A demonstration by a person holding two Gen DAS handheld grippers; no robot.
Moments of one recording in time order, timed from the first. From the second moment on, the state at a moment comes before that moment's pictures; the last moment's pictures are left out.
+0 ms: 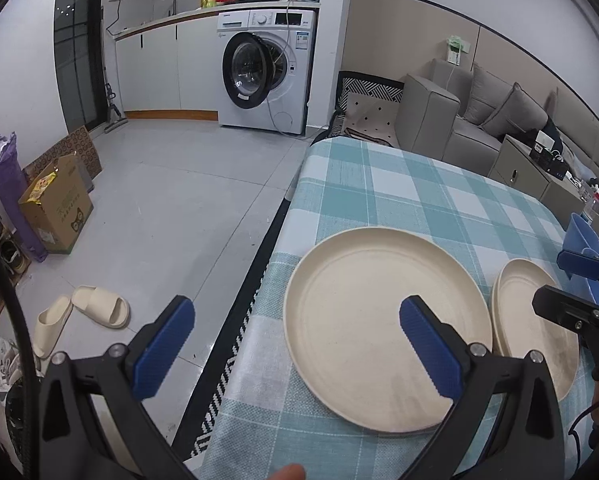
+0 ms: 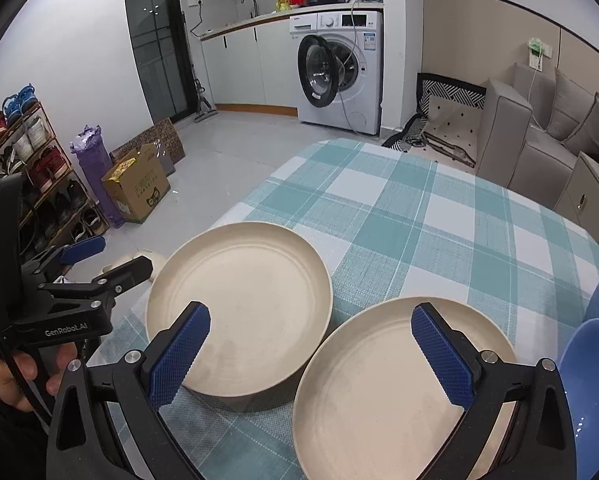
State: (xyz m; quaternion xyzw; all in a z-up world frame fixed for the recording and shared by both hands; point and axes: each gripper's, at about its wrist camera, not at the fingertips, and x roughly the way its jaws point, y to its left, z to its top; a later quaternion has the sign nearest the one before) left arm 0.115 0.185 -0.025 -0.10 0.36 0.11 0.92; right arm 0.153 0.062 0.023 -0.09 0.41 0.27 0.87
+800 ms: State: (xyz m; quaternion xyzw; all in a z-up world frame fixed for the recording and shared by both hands) left arm 0.135 0.191 -0.067 -0.12 0.41 0.09 0.90; right arm 0.195 0.091 -0.034 -0.12 0.46 0.28 0.83
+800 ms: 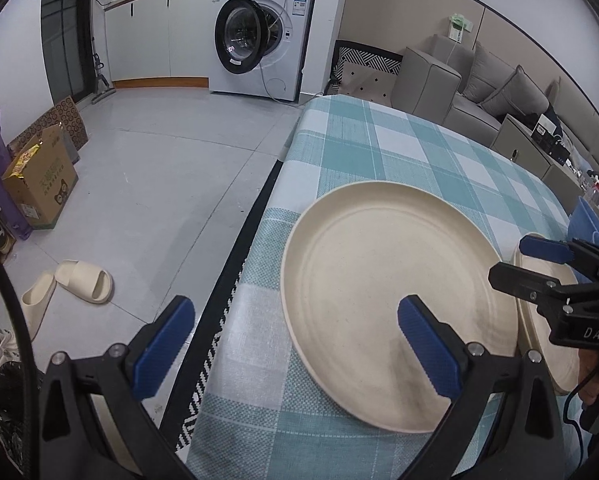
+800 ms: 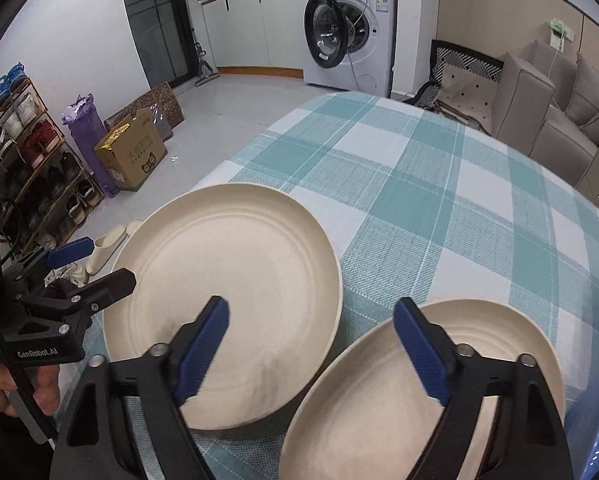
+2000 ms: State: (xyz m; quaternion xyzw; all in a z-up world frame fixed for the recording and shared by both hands) left arm 0.134 0.193 -0.082 -0.10 0.45 0.06 0.89; right arm 0.197 0.112 -0.053 -0.16 0.47 0.27 0.82
